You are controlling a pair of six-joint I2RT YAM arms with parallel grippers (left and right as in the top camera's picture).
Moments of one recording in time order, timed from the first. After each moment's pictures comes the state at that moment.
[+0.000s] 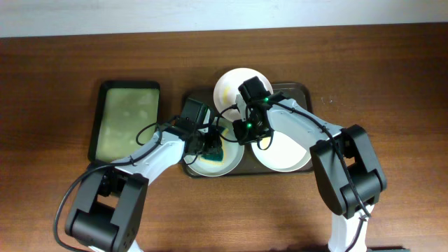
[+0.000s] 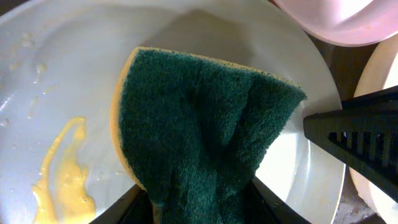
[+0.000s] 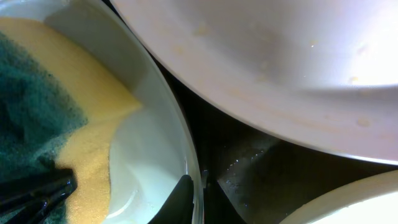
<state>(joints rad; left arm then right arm) -0.42 1.82 1.01 -0.35 0.23 -0.43 0.44 2.05 1.38 -0.70 -0.28 0.19</state>
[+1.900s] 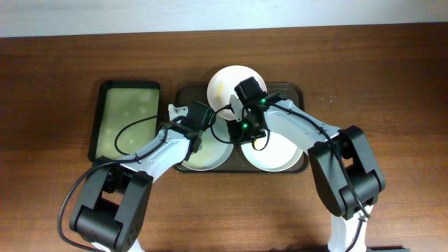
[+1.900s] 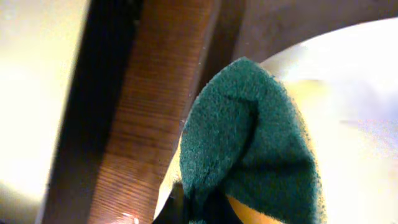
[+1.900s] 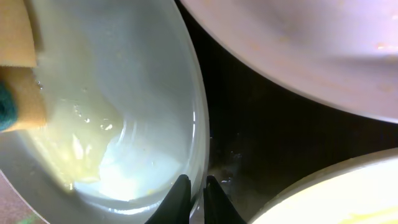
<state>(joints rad) -0.45 1.84 1.04 -0.51 -0.49 -0.57 0.46 2.05 1.38 -0.68 -0.36 0.19</state>
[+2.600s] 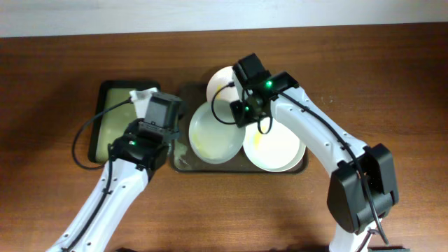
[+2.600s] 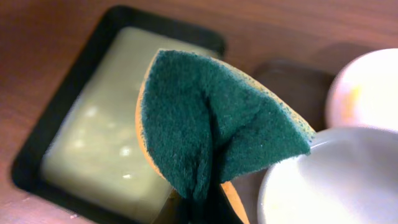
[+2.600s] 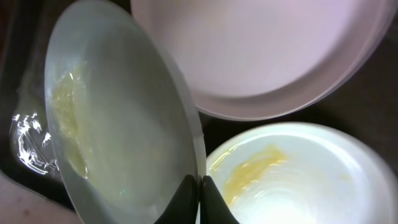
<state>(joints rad) -0.36 1.35 1.04 -0.61 -0.46 -0.52 0.49 1.93 1.62 -0.94 -0.06 0.16</state>
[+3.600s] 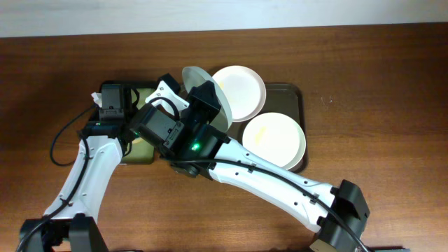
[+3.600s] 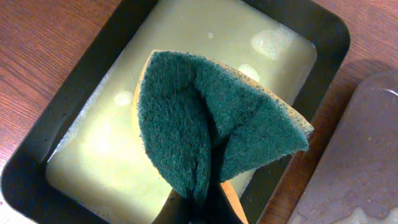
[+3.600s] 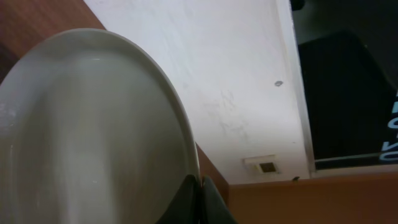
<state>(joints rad) -0.01 1.54 1.04 -0.54 -0.22 -0.47 1.02 1.93 1.82 -0.76 1.21 -0.33</state>
